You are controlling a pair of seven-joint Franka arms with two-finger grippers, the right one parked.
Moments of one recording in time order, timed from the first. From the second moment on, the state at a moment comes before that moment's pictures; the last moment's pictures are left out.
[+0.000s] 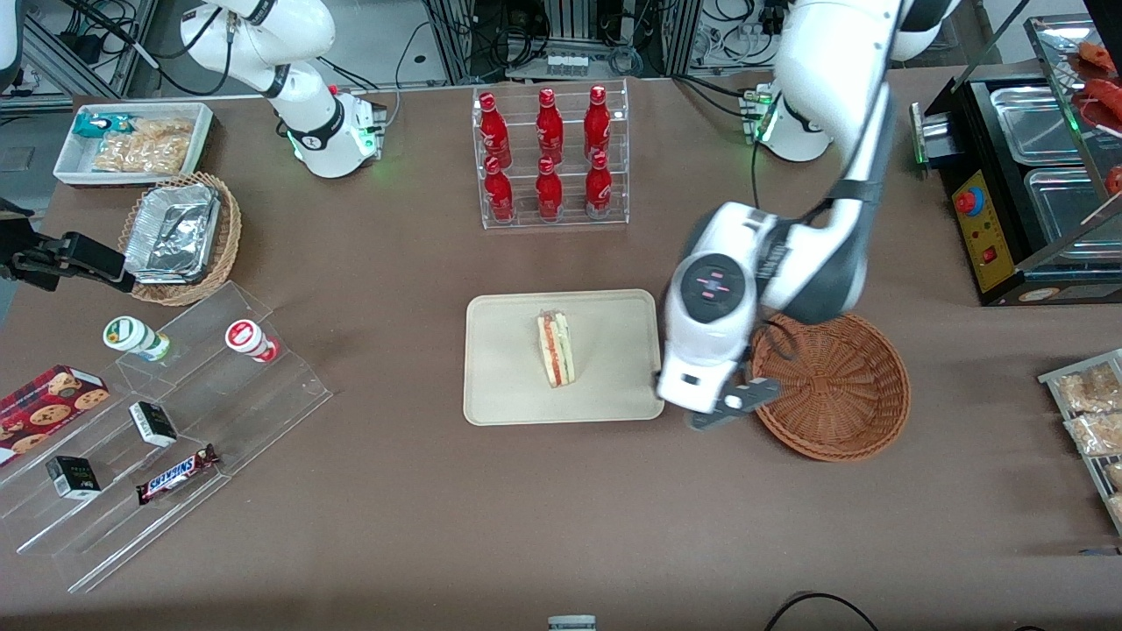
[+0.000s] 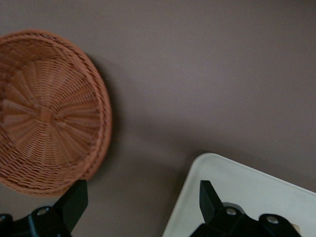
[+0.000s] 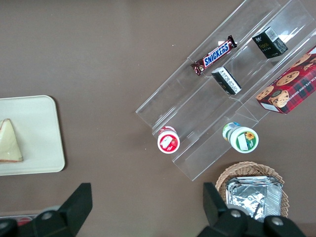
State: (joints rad) arm -0.57 0.54 0.17 -1.42 0.05 1.88 -0.82
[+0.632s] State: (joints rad) arm -0.24 0.31 0.17 -1.42 0.02 1.56 -0.34
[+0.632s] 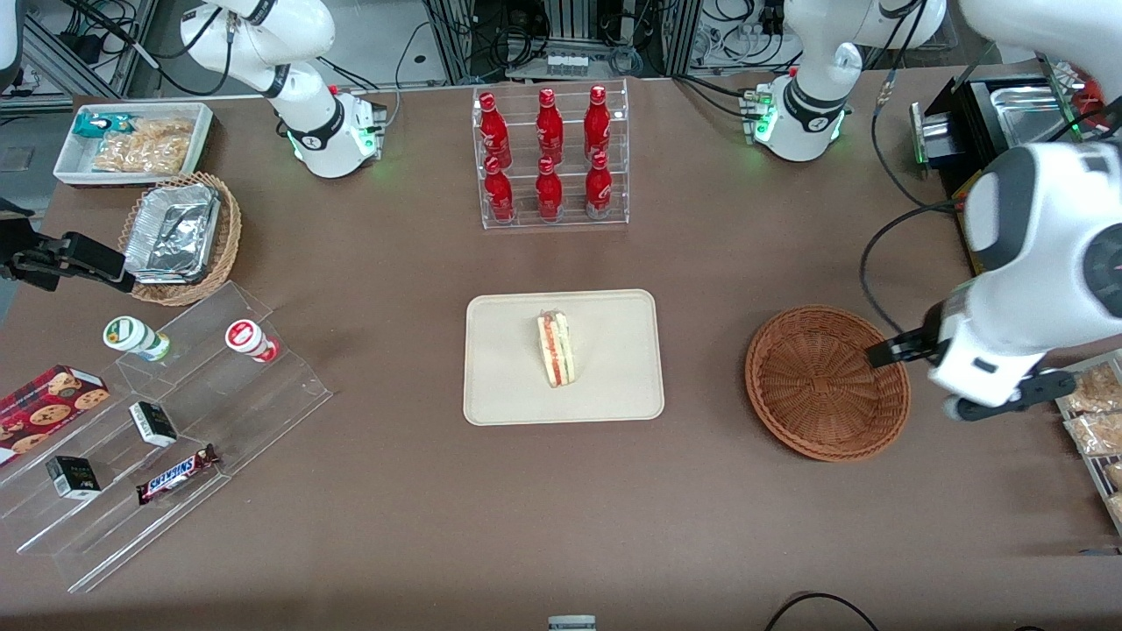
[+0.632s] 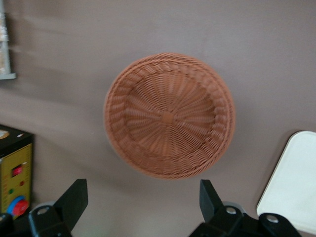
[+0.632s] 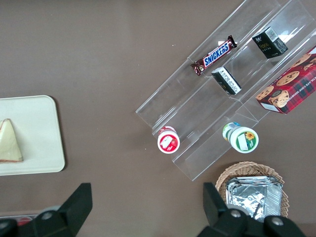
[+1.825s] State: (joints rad) arm 0.23 0.00 -0.22 -1.56 0.02 1.40 -0.17
